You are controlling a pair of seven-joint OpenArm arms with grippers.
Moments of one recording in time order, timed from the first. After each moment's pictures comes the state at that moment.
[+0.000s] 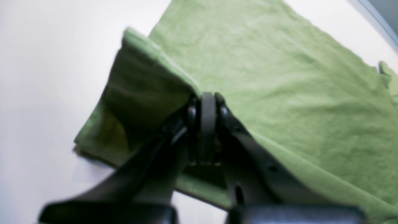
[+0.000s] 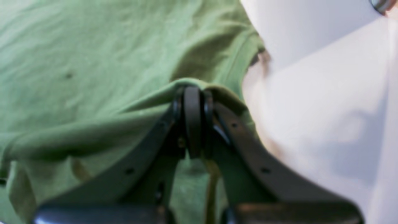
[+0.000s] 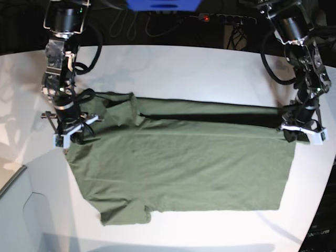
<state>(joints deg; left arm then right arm) -2.5 -8.4 -32.5 71.8 -23.7 -19.2 25.9 -1.3 1.5 17.0 74.3 -0.7 13.5 -12.6</state>
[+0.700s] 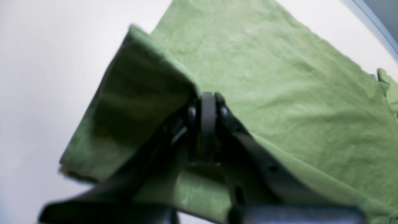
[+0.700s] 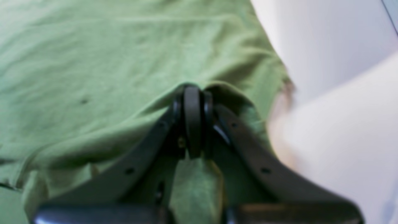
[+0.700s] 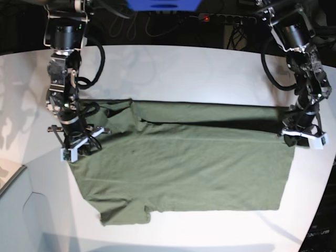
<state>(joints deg) -5.5 -9.2 -32.4 68.6 -23.8 -19.3 26.0 5.0 2.7 13.8 66.6 -0.9 13.5 -12.3</state>
